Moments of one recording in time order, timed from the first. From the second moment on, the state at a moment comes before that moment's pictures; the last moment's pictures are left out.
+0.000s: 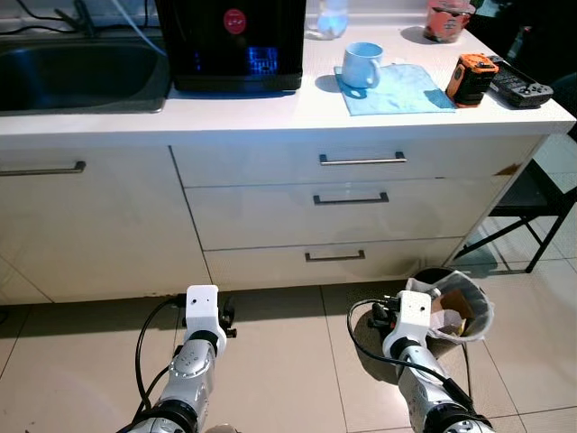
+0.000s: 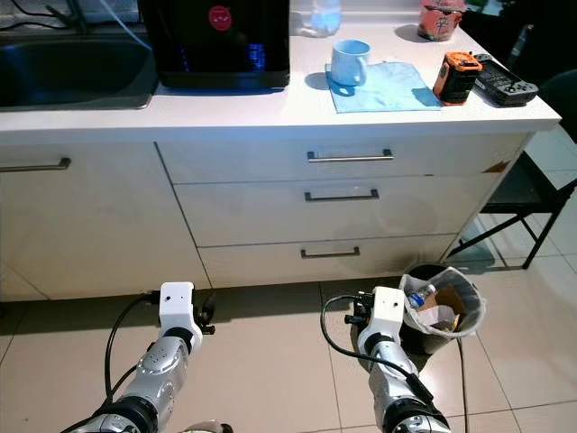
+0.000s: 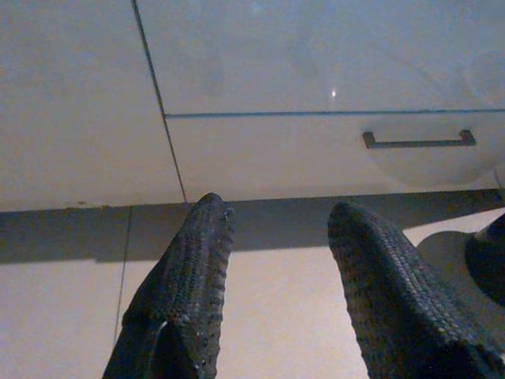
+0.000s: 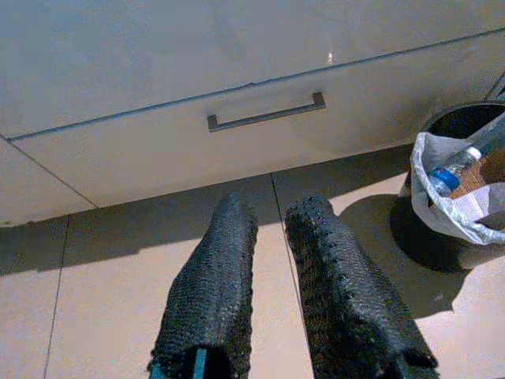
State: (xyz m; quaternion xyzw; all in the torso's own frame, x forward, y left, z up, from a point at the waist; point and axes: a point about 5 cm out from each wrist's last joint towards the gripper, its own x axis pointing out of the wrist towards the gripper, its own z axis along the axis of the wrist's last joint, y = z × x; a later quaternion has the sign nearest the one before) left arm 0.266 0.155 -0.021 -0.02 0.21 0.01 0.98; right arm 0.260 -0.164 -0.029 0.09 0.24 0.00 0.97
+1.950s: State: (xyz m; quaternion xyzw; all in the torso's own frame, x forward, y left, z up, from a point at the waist) left arm 0.257 0.164 -0.027 -0.02 0.22 0.02 0.97; right arm 0.262 -0.164 -0.026 0.09 0.23 0.02 0.97
